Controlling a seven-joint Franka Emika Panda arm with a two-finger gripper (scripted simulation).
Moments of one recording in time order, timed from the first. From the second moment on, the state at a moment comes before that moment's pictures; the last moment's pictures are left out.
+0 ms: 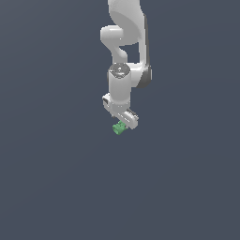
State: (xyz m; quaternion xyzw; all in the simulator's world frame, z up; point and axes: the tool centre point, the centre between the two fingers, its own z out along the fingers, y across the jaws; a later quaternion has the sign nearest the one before) arm -0.086 0.001 0.106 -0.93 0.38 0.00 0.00
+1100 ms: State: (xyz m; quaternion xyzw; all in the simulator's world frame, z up) arm -0.098 0.002 0.070 -0.91 0.41 0.00 0.00
